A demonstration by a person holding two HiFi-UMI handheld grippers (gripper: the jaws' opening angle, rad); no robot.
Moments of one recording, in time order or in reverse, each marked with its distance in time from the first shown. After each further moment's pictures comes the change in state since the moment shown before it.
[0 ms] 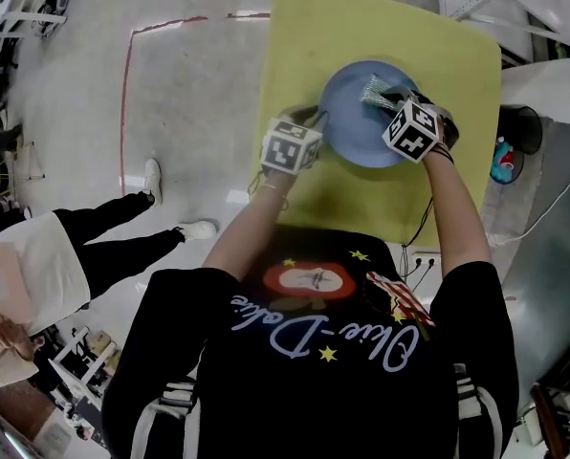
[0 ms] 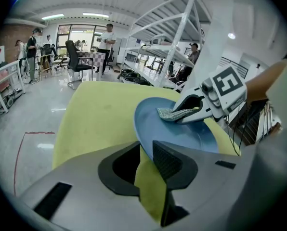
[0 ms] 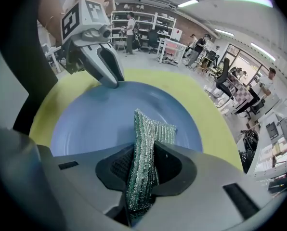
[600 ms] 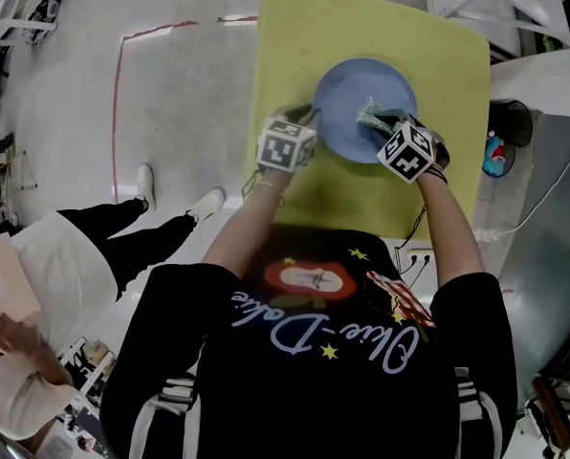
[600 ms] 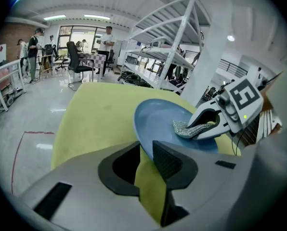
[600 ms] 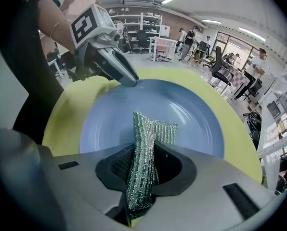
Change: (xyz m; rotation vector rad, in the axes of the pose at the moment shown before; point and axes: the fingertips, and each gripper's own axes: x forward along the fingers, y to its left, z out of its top) left arm 0.000 -0.002 0.002 -0.007 -0.025 -0.006; right arm -0.016 0.052 -0.018 0.162 0.002 0.036
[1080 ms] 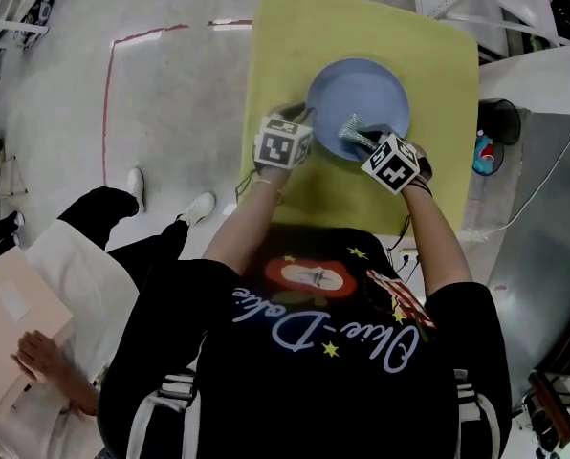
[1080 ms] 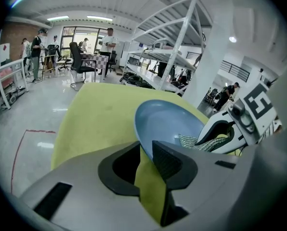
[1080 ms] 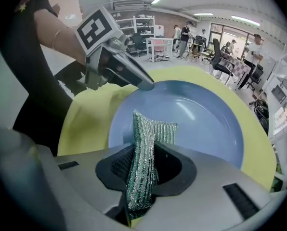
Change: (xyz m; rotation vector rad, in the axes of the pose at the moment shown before) left arm -0.003 0.001 0.000 -0.019 -0.016 0.021; right arm -0.003 0.051 0.008 0.099 -0.014 0.084
